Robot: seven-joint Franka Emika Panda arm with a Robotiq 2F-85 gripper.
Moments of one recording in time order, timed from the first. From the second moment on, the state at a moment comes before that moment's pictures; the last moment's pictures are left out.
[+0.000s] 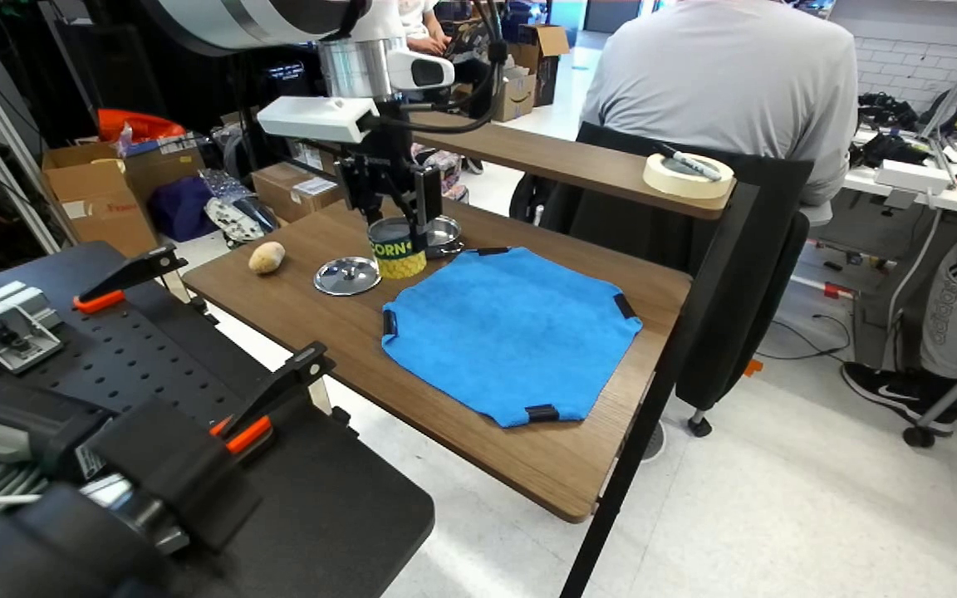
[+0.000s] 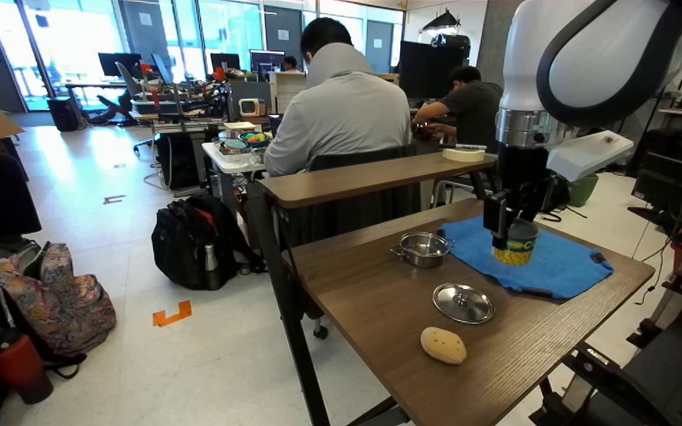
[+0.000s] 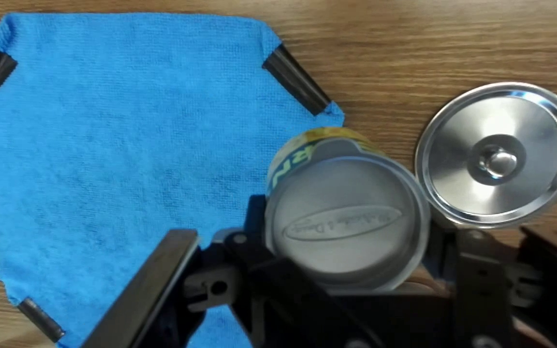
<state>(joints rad) 0.13 0.54 -0.13 -2.17 -0.23 2.69 0.14</state>
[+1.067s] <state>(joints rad) 0.13 0.76 -0.07 -1.93 -0.19 2.65 0.13</state>
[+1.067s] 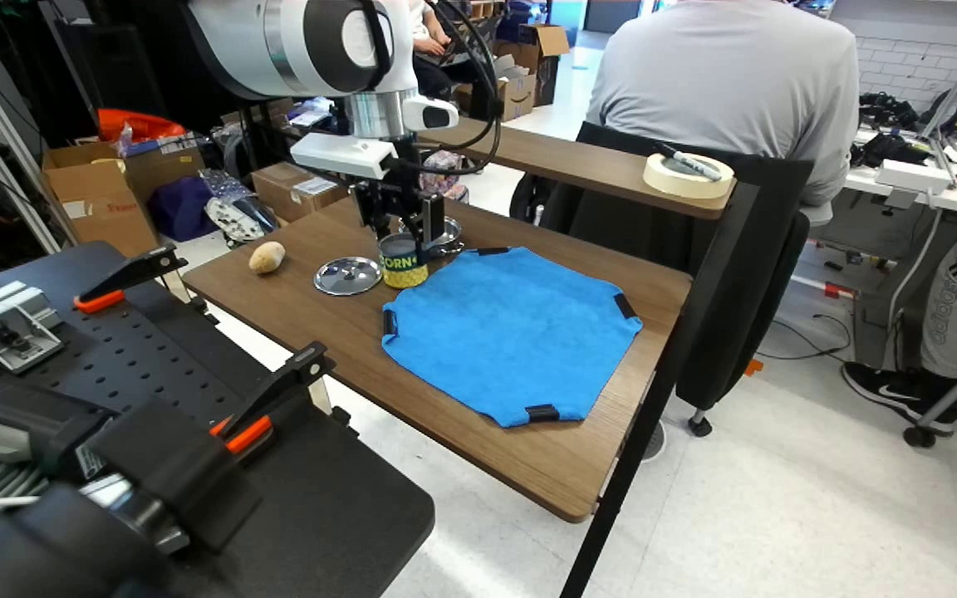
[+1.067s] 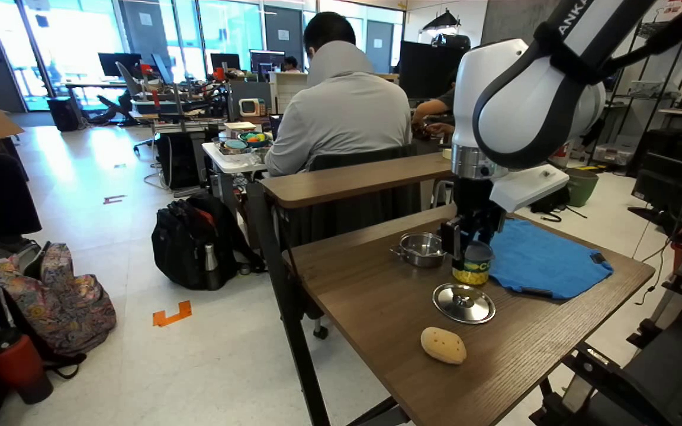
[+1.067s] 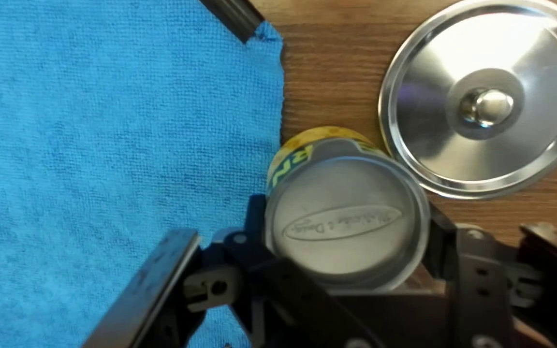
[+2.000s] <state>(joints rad) 0.13 0.77 -0.07 -1.90 -0.18 2.62 0.15</state>
